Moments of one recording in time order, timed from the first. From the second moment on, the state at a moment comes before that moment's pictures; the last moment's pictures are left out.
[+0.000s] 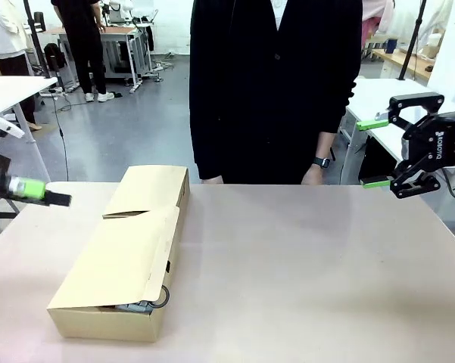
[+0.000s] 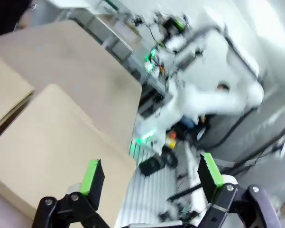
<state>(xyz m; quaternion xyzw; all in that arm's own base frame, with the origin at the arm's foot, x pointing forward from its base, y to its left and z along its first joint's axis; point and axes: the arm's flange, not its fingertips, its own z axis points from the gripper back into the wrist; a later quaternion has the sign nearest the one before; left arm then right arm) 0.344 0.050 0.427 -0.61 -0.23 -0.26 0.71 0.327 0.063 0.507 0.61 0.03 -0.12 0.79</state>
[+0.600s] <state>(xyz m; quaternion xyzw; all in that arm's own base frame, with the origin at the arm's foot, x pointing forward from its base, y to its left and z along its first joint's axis) 0.349 0.048 0.430 -0.61 -0.23 -0.26 0.71 0.327 0.063 0.507 0.61 0.03 -0.12 0.79</state>
